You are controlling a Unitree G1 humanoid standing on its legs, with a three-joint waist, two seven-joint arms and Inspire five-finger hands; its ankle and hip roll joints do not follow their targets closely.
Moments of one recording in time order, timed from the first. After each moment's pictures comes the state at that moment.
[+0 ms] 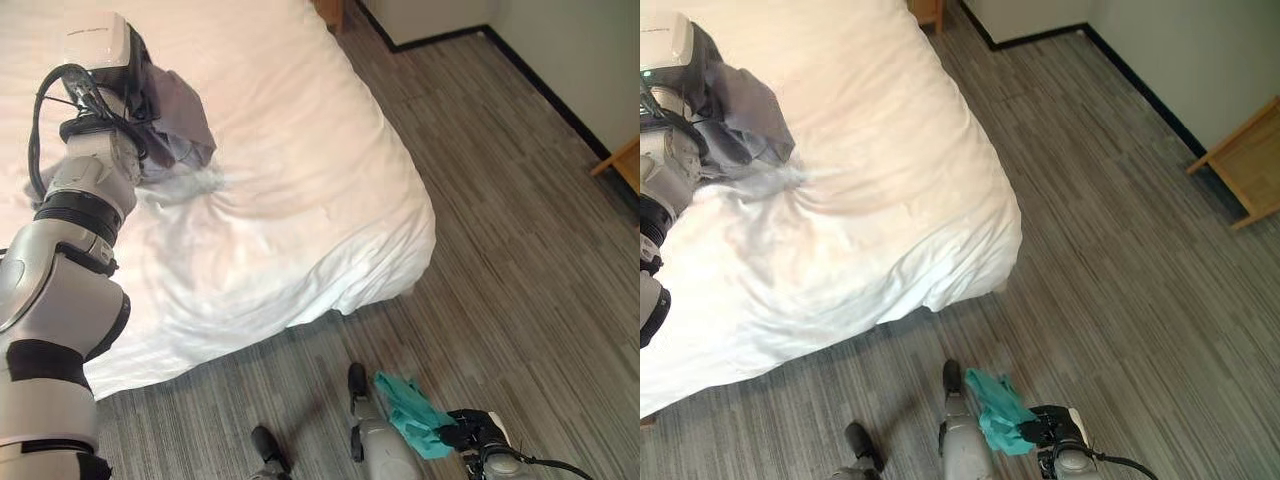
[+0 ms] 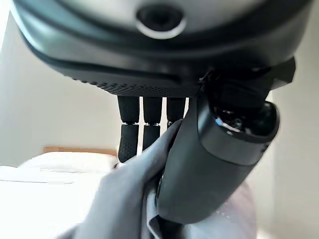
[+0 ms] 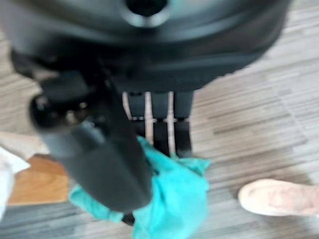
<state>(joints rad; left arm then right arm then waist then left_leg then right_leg) -1.31 0.74 -0.63 0.98 0.23 0.07 0.38 -0.09 -0.37 0.16 1.13 0.22 -0.06 -0.18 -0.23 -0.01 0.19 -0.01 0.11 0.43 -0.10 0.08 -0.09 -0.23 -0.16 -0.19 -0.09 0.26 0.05</state>
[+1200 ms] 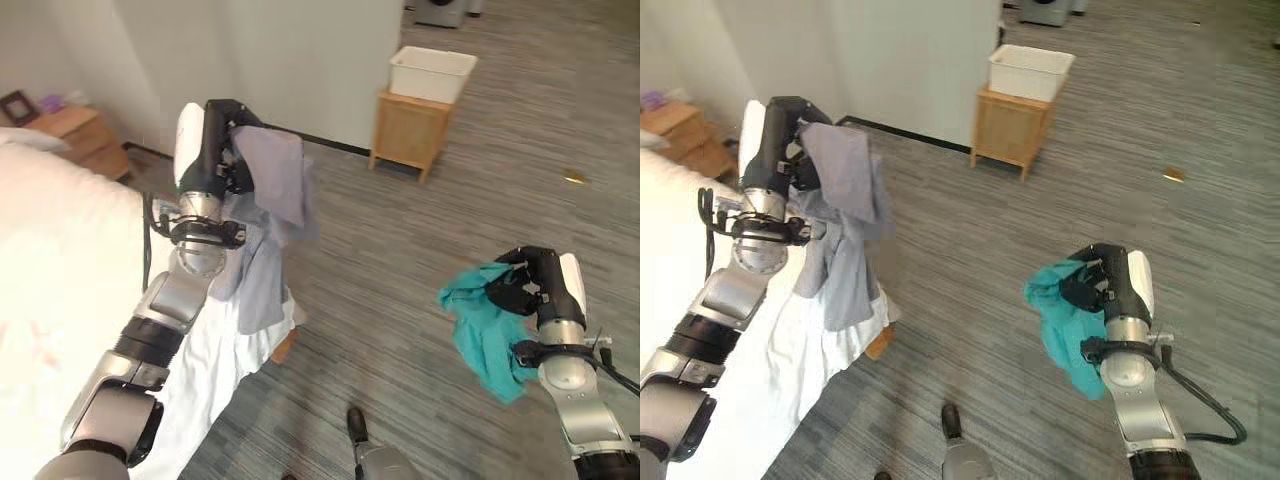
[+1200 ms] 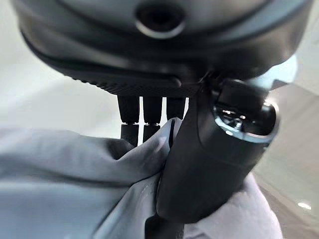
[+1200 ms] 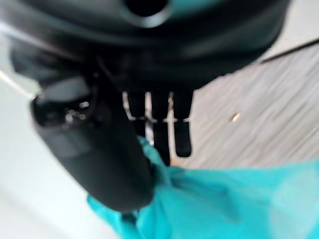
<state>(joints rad) -0.75 0.55 -0.31 0.22 0.03 0.03 0.41 -0.05 -0.61 -0.08 0.11 -0.10 0.00 -0.27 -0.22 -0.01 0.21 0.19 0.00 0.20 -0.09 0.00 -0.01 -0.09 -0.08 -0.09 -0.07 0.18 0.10</state>
